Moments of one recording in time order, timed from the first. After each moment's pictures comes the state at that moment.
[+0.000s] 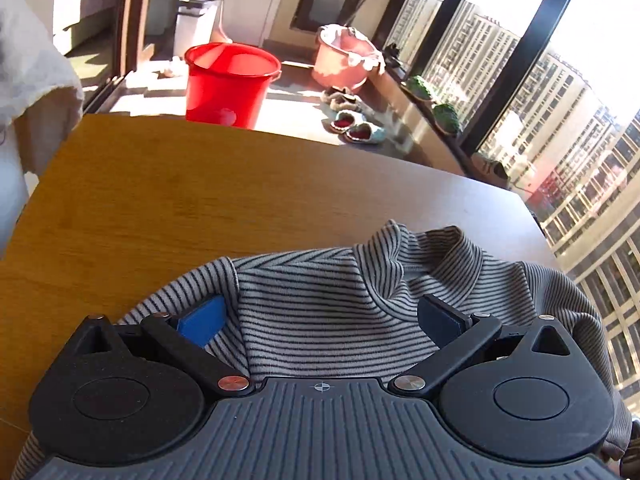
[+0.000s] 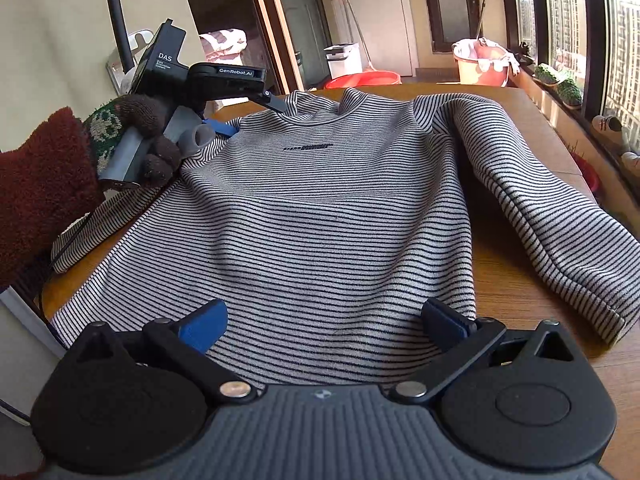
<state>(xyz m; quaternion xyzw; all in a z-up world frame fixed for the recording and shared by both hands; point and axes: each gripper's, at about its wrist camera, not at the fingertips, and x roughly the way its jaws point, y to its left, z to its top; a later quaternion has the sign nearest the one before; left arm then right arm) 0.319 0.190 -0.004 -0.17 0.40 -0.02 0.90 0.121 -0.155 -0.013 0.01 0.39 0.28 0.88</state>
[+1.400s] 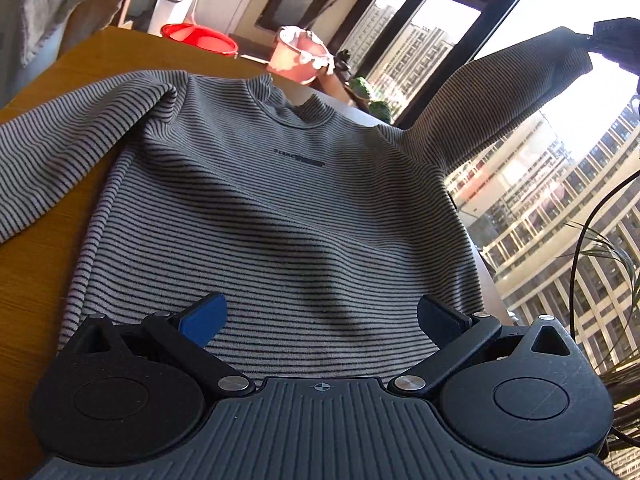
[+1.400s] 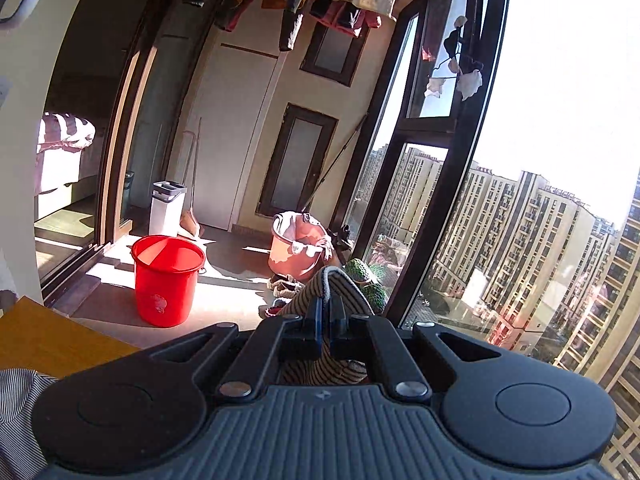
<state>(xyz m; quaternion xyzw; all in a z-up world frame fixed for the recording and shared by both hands) 0.099 0.109 -0.009 -0.24 0.37 -0.09 0.89 0.258 -0.126 0.228 -0.16 0.15 0.02 0.98</state>
